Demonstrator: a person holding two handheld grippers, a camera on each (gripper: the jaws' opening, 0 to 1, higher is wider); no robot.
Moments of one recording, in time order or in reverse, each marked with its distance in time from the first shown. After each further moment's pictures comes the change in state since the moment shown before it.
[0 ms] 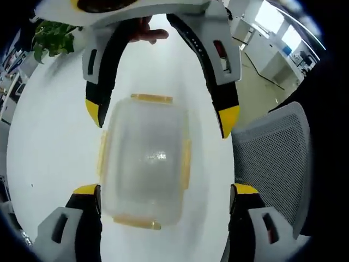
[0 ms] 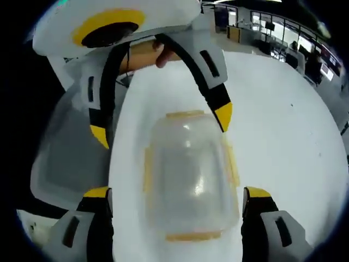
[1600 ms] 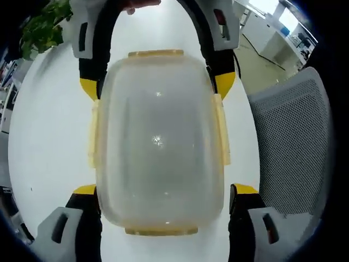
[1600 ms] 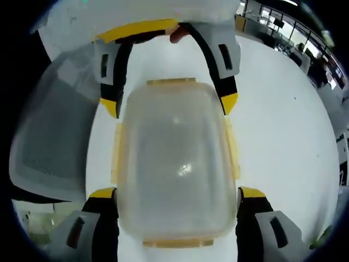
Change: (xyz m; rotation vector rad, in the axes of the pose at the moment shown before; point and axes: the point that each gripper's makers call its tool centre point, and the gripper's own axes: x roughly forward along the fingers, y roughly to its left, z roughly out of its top) left arm 0.042 0.020 -0.037 0.094 0.110 0.037; right arm 0.026 -0.016 -0.028 -0.057 0.149 -0.060
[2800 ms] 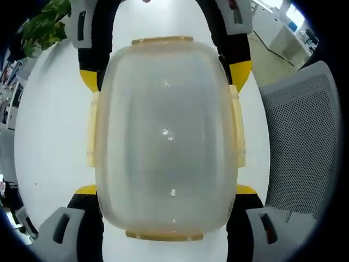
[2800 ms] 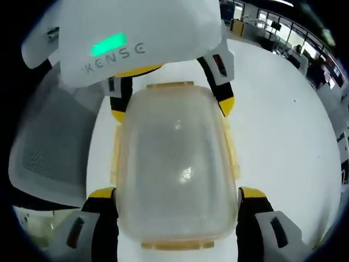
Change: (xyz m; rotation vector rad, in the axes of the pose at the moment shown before) left arm 0.002 0.010 -0.009 -0.020 0.044 0.061; right arm 0.004 0.000 0.007 0.010 -0.060 0.003
